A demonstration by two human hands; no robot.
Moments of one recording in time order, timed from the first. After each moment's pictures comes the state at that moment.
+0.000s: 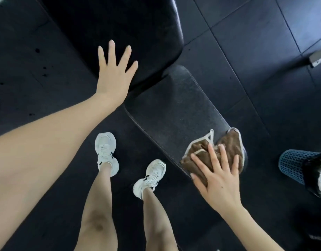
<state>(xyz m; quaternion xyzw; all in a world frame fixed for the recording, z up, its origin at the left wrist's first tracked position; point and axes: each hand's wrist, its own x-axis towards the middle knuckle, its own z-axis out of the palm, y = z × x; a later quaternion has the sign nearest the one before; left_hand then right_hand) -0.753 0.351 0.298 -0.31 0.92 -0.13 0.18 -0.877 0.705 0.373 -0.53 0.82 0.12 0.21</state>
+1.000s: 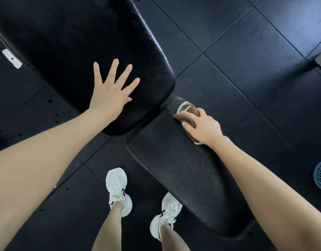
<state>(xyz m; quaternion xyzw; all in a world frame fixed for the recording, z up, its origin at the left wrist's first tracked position) -0.794 0.289 0.309 -0.22 0.94 -0.18 0.18 -0.992 0.516 0.260 -0.45 0.84 0.02 0.29</state>
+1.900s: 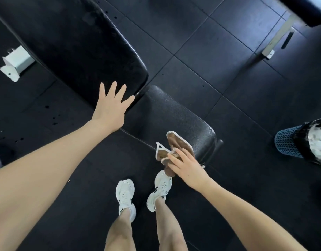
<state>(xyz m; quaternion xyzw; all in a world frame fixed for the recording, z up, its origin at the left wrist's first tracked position) -0.755 0.420 0.435 -0.19 0.95 -0.14 0.20 -0.844 0.720 0.380 -0.69 0.68 0.16 0.18</state>
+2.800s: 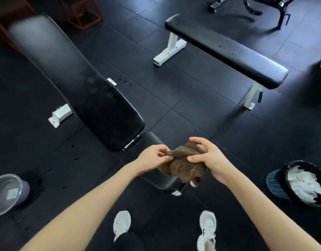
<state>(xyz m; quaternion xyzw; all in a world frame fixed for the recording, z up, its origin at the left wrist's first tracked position) -0.816 0.586 0.644 -0.29 0.78 0.54 0.10 -0.954 0.744 0.676 -0.13 0.71 -0.49 0.49</state>
